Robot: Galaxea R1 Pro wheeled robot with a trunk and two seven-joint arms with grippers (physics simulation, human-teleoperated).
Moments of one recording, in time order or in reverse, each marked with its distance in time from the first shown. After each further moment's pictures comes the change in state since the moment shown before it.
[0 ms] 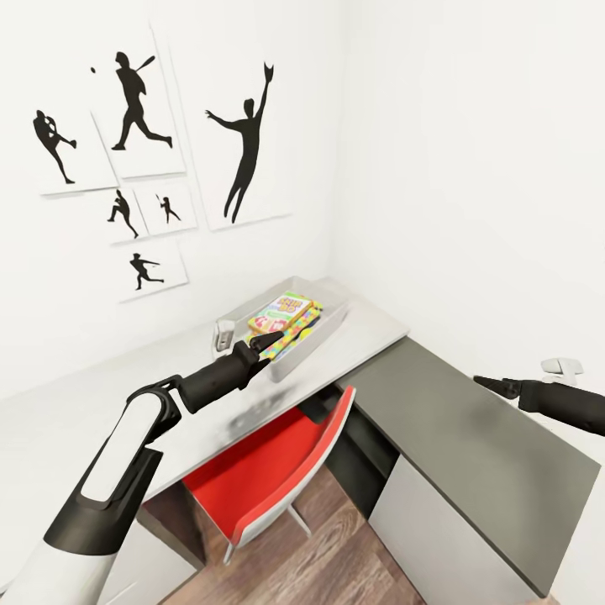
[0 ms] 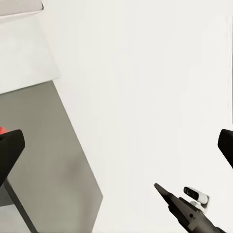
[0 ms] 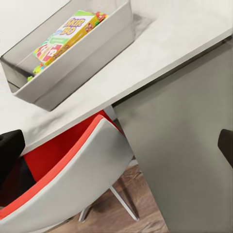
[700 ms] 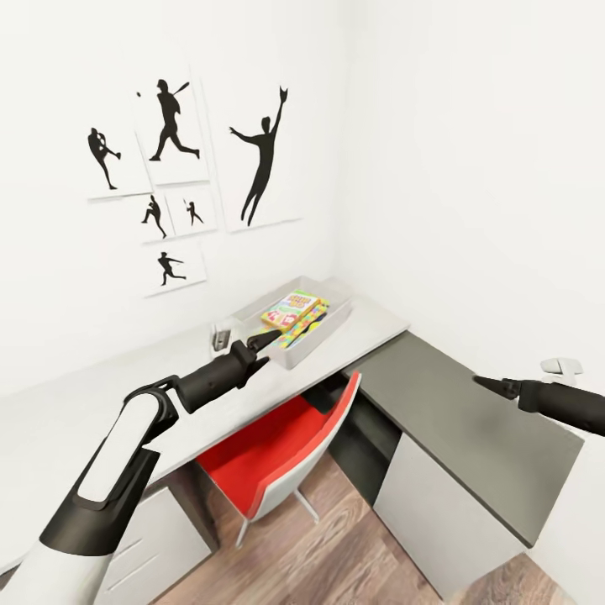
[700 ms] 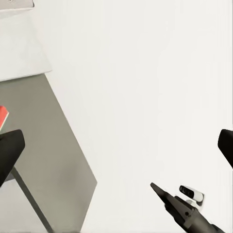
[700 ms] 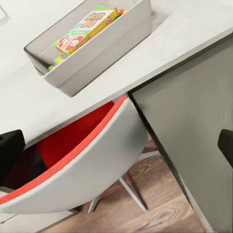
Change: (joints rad) left arm 0.002 0.013 0.002 0.000 0.002 0.000 -0.034; right arm 0.000 0.000 0.001 0.000 0.001 0.000 -0.001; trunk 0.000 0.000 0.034
